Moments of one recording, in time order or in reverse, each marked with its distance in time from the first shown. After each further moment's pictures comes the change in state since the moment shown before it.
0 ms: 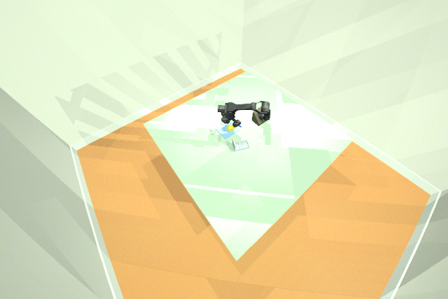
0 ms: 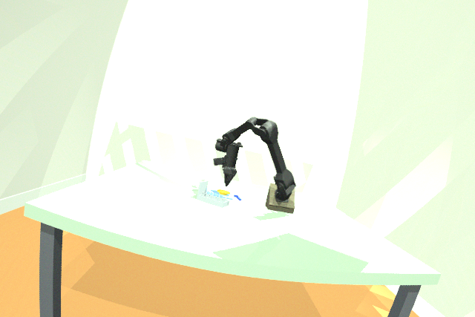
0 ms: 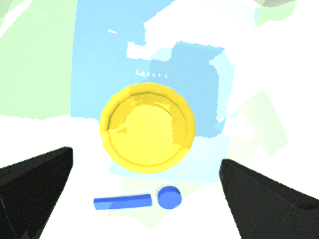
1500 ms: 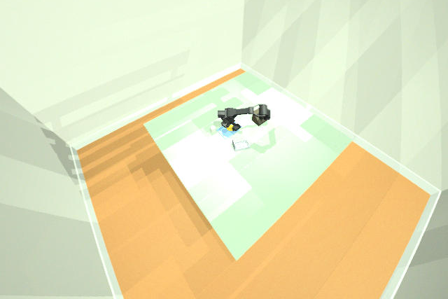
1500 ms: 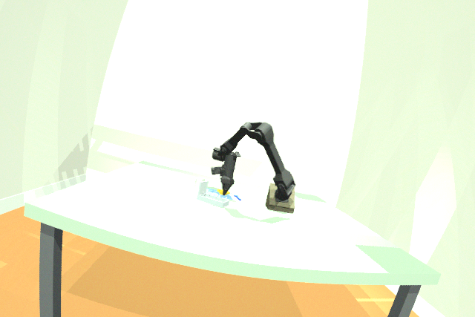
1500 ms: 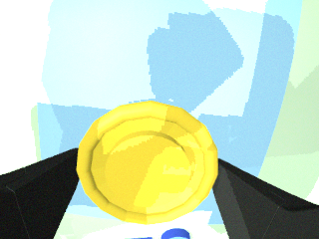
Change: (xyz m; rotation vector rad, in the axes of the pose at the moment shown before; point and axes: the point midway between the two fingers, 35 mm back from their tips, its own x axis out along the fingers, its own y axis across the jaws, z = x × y) arm 0.048 0.001 0.002 -0.002 -0.002 0.004
